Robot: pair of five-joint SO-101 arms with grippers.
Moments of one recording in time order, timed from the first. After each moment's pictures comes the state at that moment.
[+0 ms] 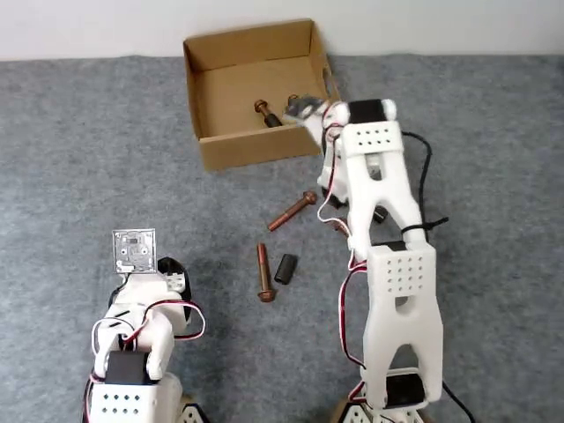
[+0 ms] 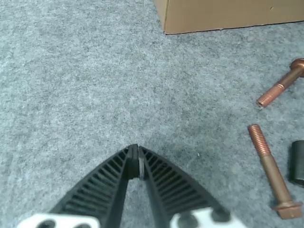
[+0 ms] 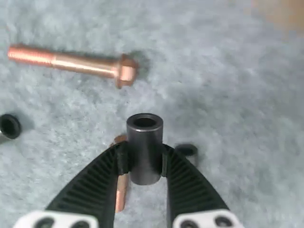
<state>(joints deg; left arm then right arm) -2.6 -93.8 97.2 50.8 12.1 -10.2 49.7 -56.0 100.5 37.1</state>
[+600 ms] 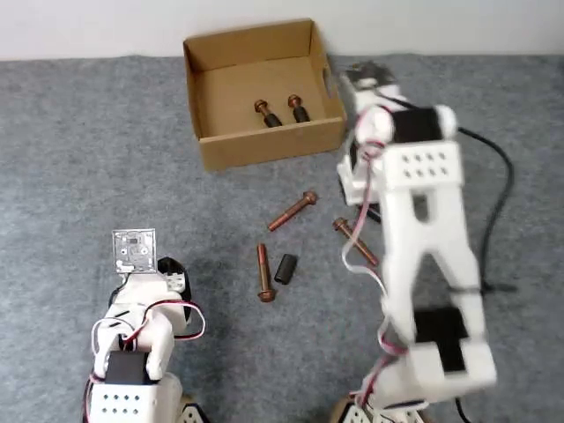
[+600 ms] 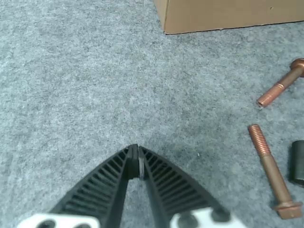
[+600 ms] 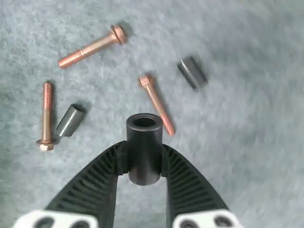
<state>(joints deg) -2.6 -93.8 97.2 50.8 12.1 -8.4 -1.3 -14.4 100.5 3.9</state>
